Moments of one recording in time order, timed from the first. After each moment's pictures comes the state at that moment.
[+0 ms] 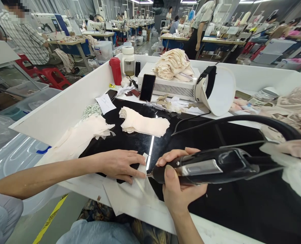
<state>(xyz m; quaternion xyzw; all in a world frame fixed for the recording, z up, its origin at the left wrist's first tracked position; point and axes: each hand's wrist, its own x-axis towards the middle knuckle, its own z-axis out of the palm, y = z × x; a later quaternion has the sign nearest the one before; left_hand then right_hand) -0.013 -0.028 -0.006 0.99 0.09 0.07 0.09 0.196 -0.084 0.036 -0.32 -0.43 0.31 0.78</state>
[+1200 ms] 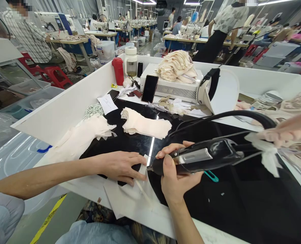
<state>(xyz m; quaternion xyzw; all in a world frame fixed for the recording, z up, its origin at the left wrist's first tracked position) -0.012 -0.028 -0.009 0.99 0.08 0.11 0.09 0.188 -0.062 0.030 -0.32 -0.43 0.30 0.79</state>
